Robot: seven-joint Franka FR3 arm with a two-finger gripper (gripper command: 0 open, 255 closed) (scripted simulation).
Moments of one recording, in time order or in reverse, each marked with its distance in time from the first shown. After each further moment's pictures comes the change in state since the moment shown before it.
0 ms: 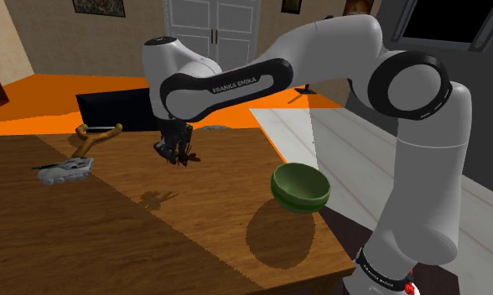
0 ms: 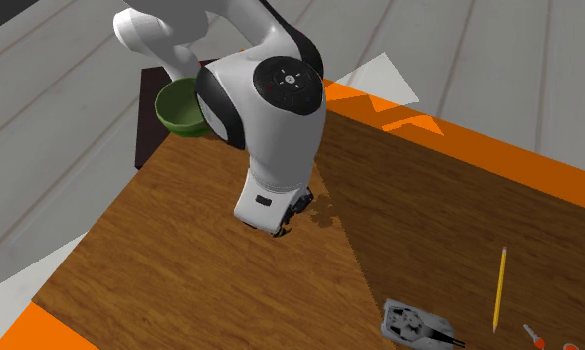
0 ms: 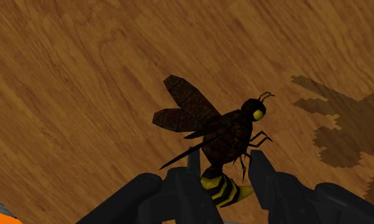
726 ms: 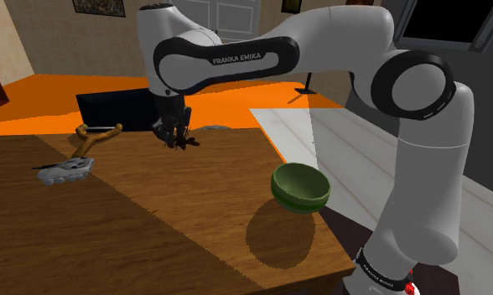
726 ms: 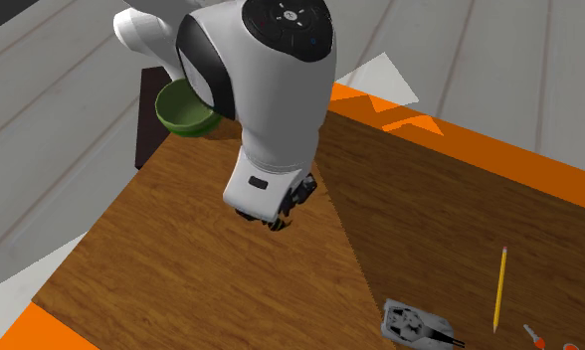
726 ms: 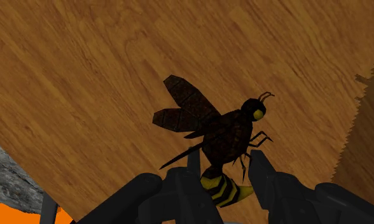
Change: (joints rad) arm 0.008 -0.010 0.006 0.138 0.014 -0.145 -0.028
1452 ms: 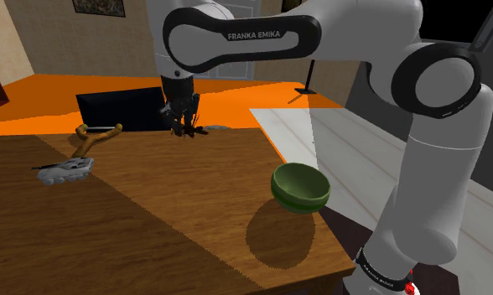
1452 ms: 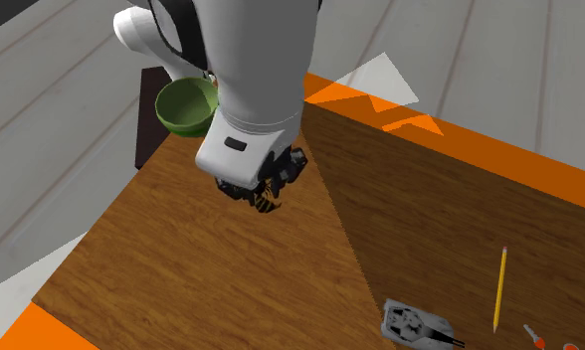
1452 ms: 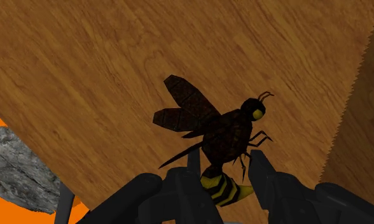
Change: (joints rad) arm -0.020 -0.095 0.004 -0.015 0.035 -0.071 -0.032
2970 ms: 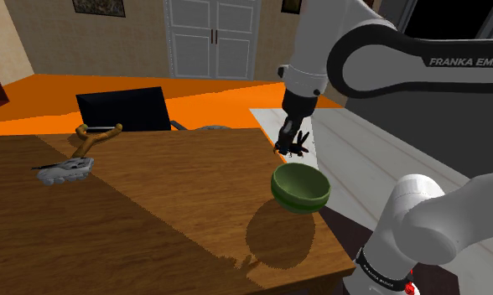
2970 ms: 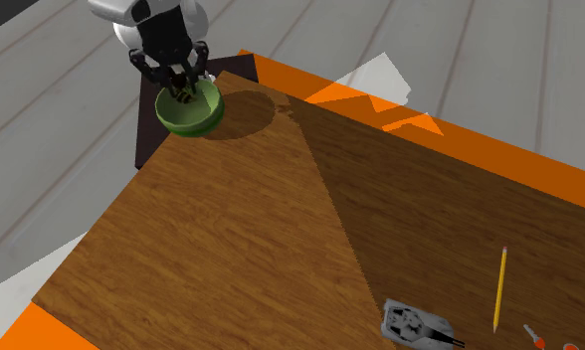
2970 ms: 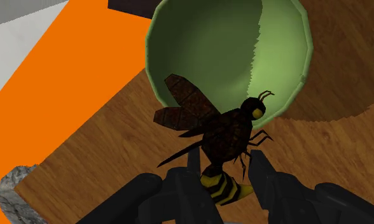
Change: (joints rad) arm -0.011 -0.983 -0.164 -0.940 0.216 0.014 -0.241
